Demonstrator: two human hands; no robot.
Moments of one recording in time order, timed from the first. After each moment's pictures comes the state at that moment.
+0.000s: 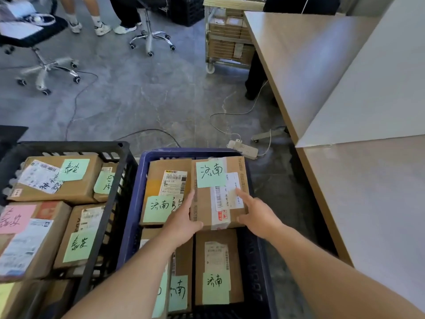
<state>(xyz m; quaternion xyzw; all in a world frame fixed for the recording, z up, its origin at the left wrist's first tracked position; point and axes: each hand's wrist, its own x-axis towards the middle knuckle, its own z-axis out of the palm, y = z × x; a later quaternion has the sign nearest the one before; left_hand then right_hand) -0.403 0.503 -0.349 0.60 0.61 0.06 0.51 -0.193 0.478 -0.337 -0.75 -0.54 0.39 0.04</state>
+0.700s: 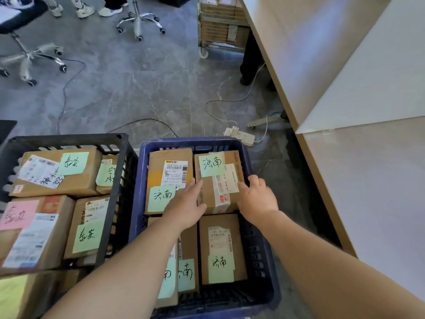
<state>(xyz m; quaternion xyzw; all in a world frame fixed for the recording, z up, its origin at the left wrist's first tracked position) -0.398 0.523 -0.340 0.74 0.57 -0.05 0.36 -0.217 0.484 -0.328 -0.76 -0.62 0.16 -0.11</state>
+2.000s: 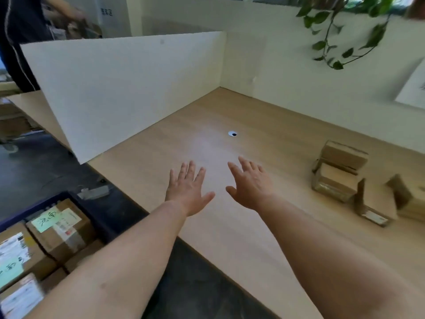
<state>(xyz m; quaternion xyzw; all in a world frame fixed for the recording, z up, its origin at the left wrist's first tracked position) -0.197 0.133 -0.089 0.99 0.16 -0.05 0.02 -0.122 -0.021 -0.048 -0.94 -0.33 -0.01 -0.04</state>
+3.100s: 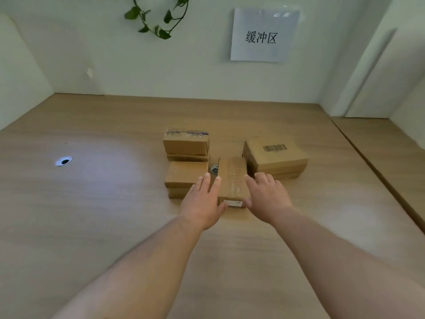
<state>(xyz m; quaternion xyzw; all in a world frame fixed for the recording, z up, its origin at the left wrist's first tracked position) 0.068 -0.305 -0.110 0.98 -0.15 -0.09 0.09 0.053 -0.472 -0.091 -1.00 -0.03 0.03 -0.01</state>
